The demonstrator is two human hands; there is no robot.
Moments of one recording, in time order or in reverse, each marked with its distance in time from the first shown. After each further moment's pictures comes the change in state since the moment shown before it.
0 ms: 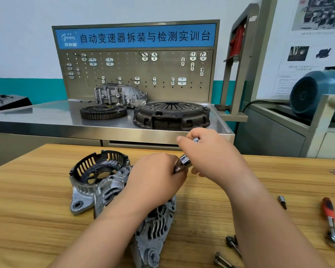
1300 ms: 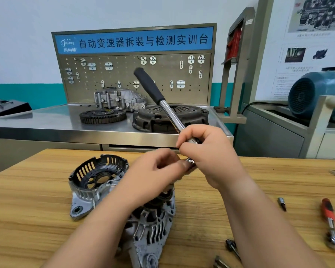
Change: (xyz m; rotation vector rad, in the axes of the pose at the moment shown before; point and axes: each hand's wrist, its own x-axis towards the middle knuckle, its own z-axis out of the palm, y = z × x) left_hand -0.004 0.001 -0.023 -0.655 -0.112 -0.111; right_hand 0.001 -0.002 0.000 0.591 0.008 -0.214
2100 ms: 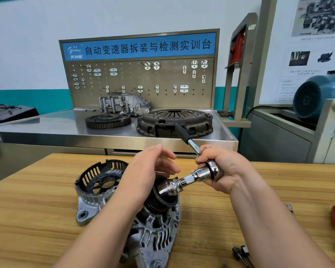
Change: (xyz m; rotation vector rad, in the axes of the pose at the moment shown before) left_hand 0.008 -0.010 -0.004 -0.447 0.183 -0.109; right_hand 0.017 0.030 -0.020 0.609 0.134 0.763
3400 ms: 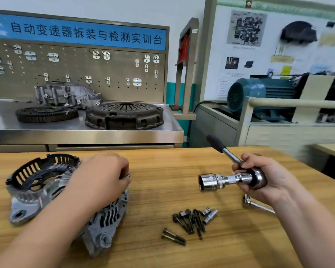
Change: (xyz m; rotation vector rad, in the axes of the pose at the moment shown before) left_hand -0.025 0.002 0.008 1.313 -0.182 0.384; right_hand -0.106 -0.021 -0.150 0.207 0.297 -0.160
